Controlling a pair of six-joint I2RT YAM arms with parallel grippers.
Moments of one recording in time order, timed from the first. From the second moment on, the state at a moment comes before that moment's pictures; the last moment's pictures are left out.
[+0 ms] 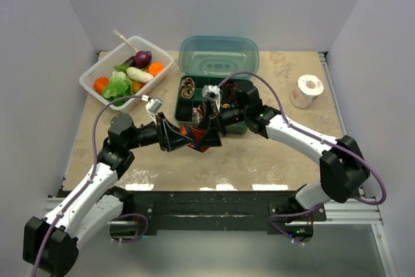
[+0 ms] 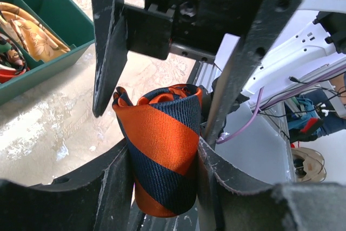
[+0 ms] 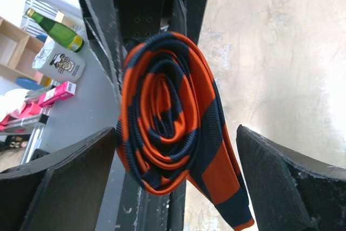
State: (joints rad) left arm -0.38 0.81 0.49 0.22 0.86 -0.65; right arm 0.66 1.49 1.03 0.07 -1.07 0.20
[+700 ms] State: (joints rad) left arm -0.42 0.79 0.49 0.15 0.77 -0.60; right arm 0.67 1.50 0.95 0.22 -1.10 0.41
